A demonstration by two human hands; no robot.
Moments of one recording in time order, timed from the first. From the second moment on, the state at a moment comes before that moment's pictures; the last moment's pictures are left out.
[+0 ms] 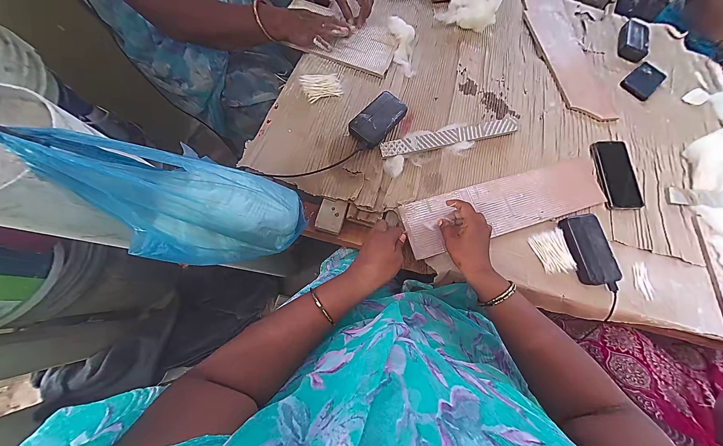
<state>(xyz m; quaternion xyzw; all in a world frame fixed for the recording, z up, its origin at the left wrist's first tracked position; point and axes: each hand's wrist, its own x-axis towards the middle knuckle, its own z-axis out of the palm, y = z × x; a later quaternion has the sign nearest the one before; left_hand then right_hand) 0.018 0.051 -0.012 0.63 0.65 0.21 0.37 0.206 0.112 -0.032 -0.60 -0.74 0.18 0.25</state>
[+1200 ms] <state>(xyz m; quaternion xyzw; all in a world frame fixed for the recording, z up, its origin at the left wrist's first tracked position) 0.022 0.044 -0.002 0.67 0.63 -0.01 0.39 0.287 0.074 -0.022 -0.36 -0.93 0.08 -0.02</state>
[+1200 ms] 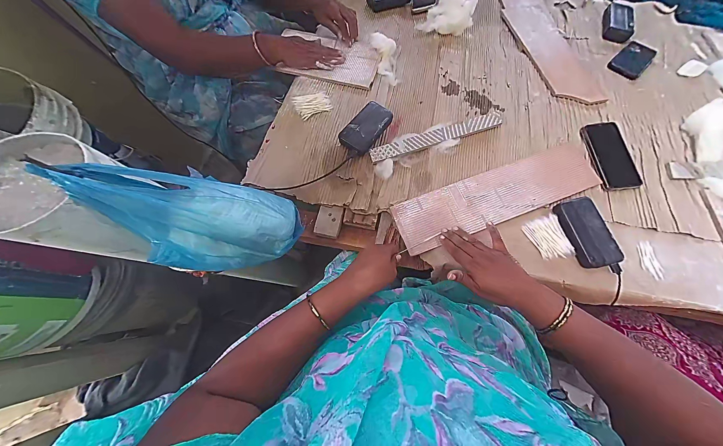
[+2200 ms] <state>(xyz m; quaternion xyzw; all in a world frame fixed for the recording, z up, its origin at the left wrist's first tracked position) 0.006 0.068 -0.002 0.69 0.65 0.06 0.32 0.235 0.113 -0.028 -0.43 -0.89 0.03 0.10</state>
